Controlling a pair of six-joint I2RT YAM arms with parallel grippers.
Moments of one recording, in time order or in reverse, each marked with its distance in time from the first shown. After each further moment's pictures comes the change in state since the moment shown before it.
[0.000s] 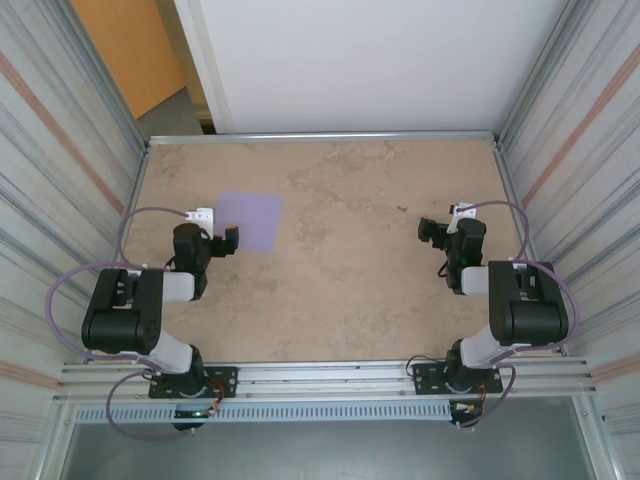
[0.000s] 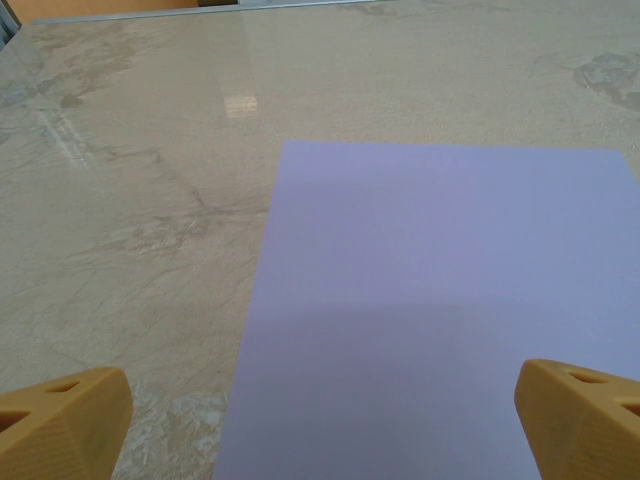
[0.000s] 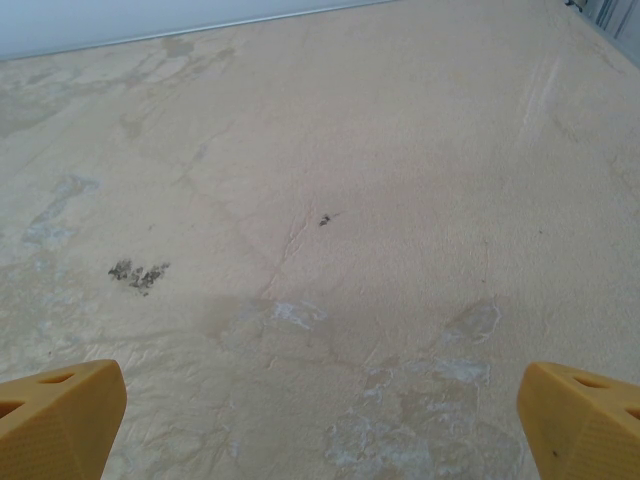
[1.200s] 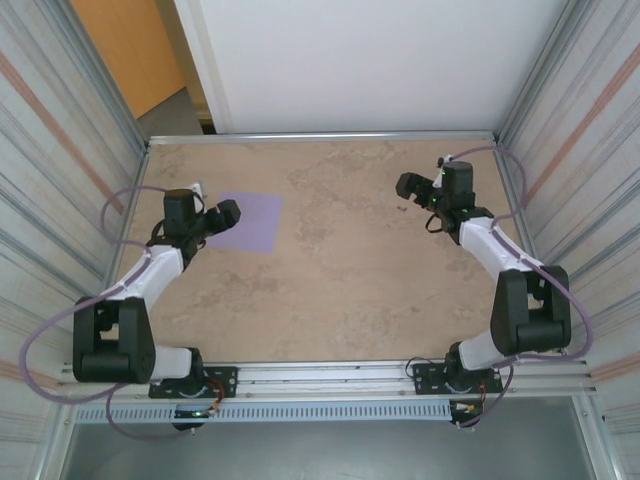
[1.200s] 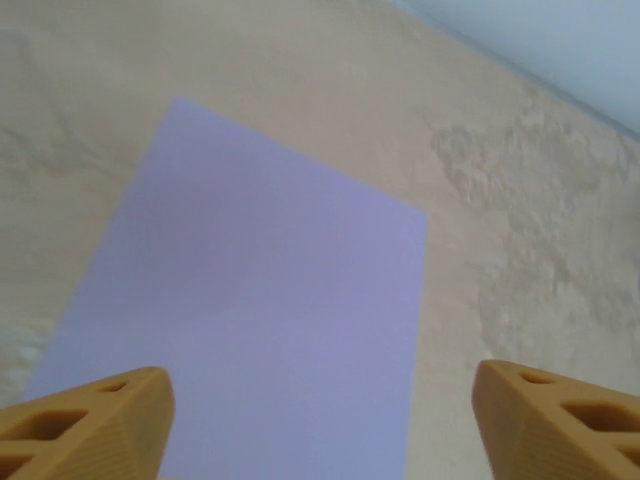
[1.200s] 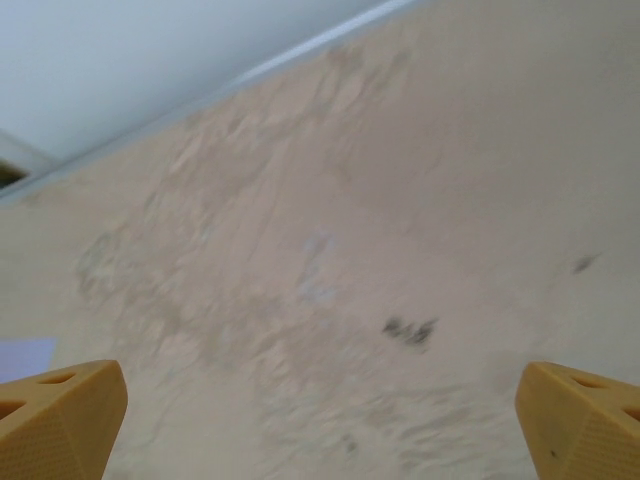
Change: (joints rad) left arm 0.000 -0.149 0.360 -0.732 0.241 -0.489; right arm 0.154 -0.033 0.566 -0.788 -0.154 0.370
